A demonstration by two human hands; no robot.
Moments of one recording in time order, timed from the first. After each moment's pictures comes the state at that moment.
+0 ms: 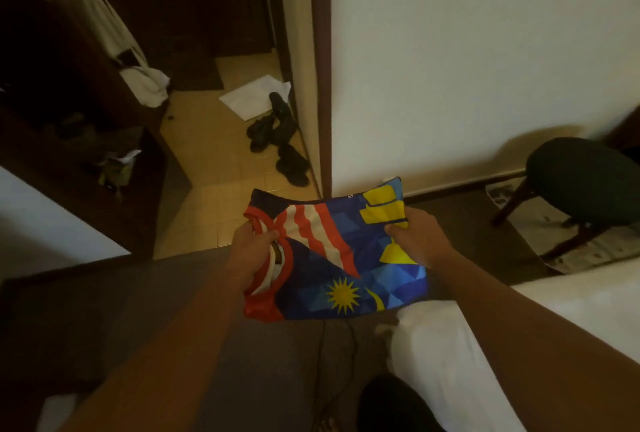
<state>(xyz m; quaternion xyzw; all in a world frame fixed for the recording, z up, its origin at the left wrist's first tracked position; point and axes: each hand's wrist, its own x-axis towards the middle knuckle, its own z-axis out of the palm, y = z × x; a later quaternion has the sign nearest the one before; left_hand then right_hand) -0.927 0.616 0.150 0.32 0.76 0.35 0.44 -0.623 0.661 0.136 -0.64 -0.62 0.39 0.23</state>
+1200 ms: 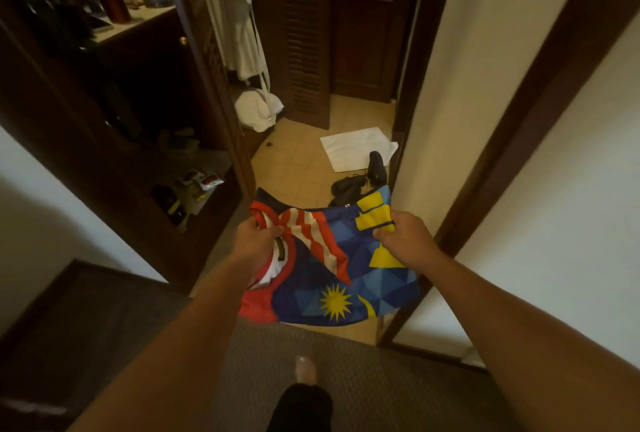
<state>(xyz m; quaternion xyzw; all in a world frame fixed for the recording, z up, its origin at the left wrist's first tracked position) -1.111 0.970 0.189 0.16 0.77 0.51 0.35 -0.881 1.129 0.168 -0.46 -0.79 0.37 0.15</state>
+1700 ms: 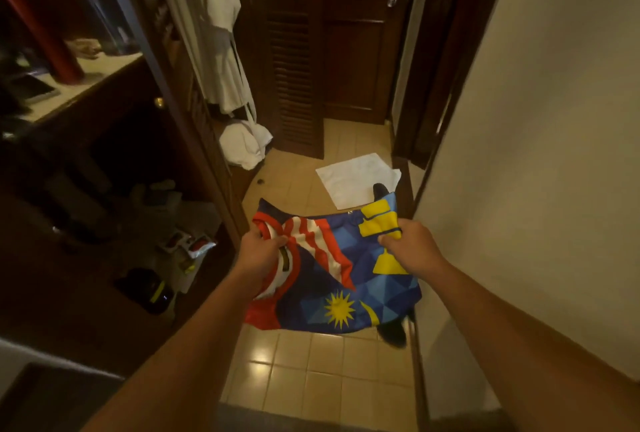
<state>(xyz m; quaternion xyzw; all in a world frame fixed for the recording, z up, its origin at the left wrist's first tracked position) -1.348 1.186 0.190 0.19 0.77 0.48 0.37 -1.100 1.320 0.173 -0.51 -0.74 0.39 0.21</state>
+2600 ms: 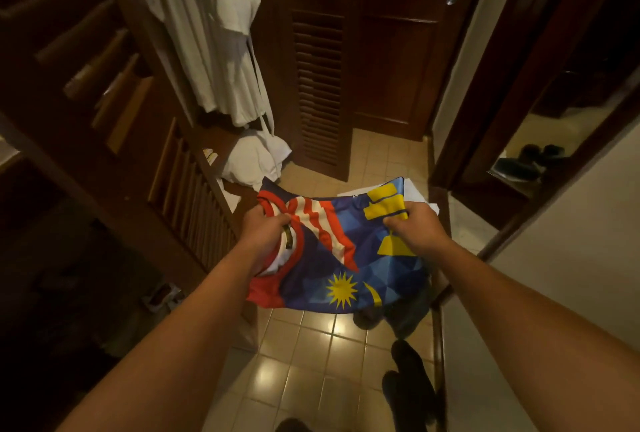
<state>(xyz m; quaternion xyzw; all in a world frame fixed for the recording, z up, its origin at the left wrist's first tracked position) -1.533 1.513 0.216 0.15 0.78 0.50 0.35 -1.309 1.685 0.170 -0.50 -0.73 0.43 0.18</state>
